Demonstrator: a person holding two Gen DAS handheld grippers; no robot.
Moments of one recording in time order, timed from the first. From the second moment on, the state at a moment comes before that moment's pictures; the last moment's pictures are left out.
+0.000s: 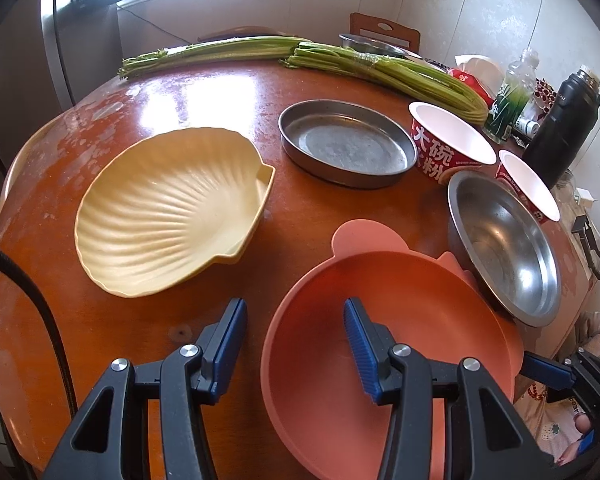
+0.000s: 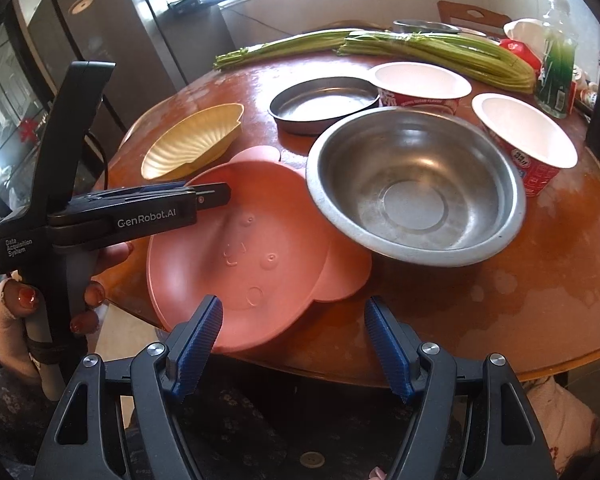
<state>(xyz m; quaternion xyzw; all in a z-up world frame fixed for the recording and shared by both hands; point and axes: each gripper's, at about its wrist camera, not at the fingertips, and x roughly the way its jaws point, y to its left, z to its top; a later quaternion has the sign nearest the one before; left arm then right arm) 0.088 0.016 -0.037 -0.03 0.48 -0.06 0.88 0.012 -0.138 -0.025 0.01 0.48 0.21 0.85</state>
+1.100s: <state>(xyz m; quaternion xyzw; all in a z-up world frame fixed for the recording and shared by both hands) 0.040 0.062 -0.025 -0.04 0.45 -0.06 0.89 0.022 -0.055 -0.020 -0.07 0.46 0.28 0.84</state>
